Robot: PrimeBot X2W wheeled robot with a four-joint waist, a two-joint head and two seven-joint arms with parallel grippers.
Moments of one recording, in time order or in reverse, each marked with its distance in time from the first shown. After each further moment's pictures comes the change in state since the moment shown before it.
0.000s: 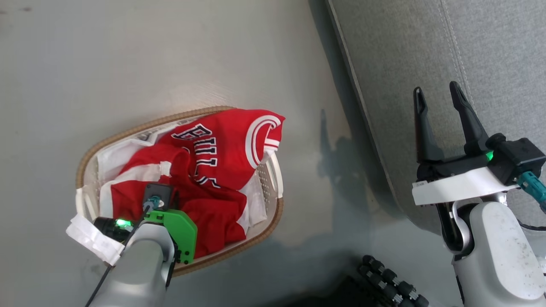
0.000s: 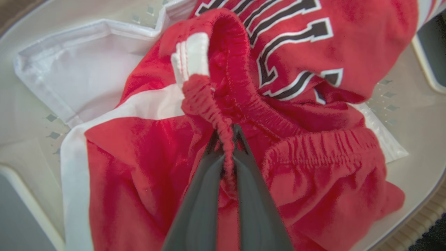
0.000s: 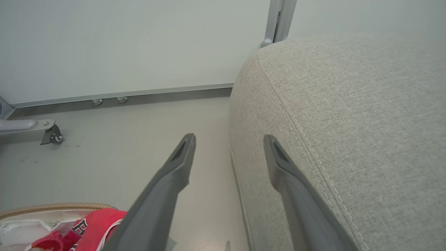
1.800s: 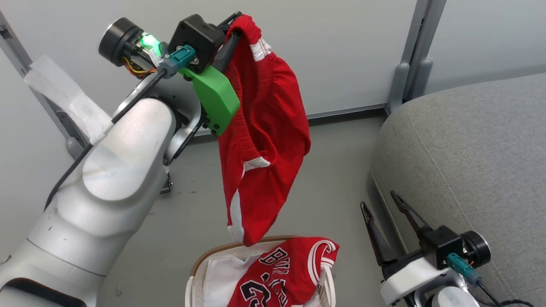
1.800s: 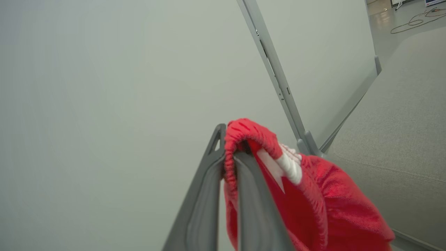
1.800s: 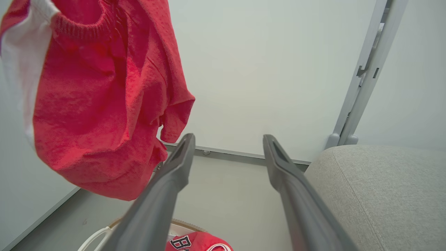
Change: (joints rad) left arm -0.313 0.193 -0.272 -0.832 -0.115 -0.095 0.301; right arm 0.283 0.001 0.153 0.087 -0.149 0.000 0.000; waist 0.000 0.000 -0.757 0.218
